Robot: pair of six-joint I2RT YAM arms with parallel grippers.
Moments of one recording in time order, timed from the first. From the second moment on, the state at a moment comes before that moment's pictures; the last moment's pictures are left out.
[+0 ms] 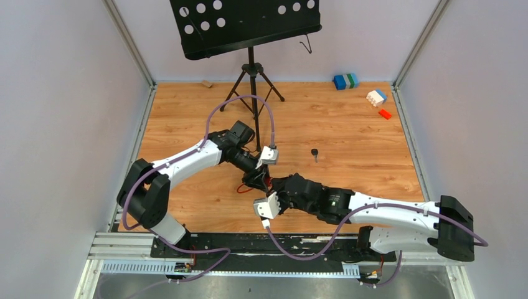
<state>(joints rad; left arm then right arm) -0.65 1.58 1.09 -0.67 0.99 0.80 1.24 1.13 0.71 -0.14 0.19 -1.08</state>
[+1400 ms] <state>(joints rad) -0.67 1.50 1.03 -0.55 0.93 0.81 1.14 1.04 0.76 -0.32 0.01 -0.98</state>
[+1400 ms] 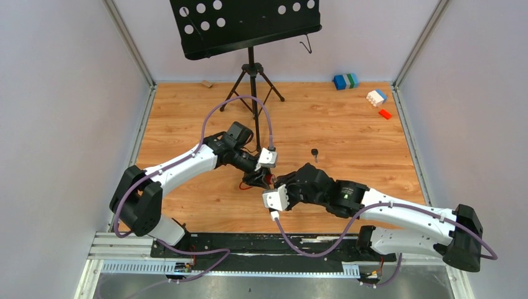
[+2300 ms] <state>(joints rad) -0.67 1.50 1.03 -0.61 0.94 0.87 1.13 1.10 0.79 -0.28 -0.01 -1.00</state>
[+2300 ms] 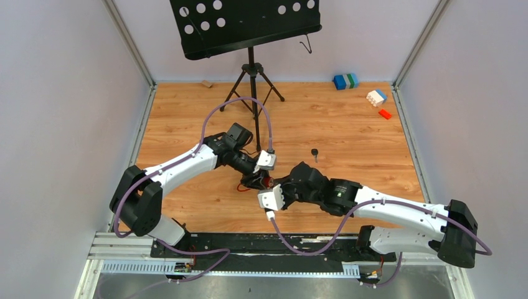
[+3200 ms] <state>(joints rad) -0.66 1.50 1.04 -0.69 0.93 0.82 1.26 1.14 0.68 -0.09 0.18 -1.07</state>
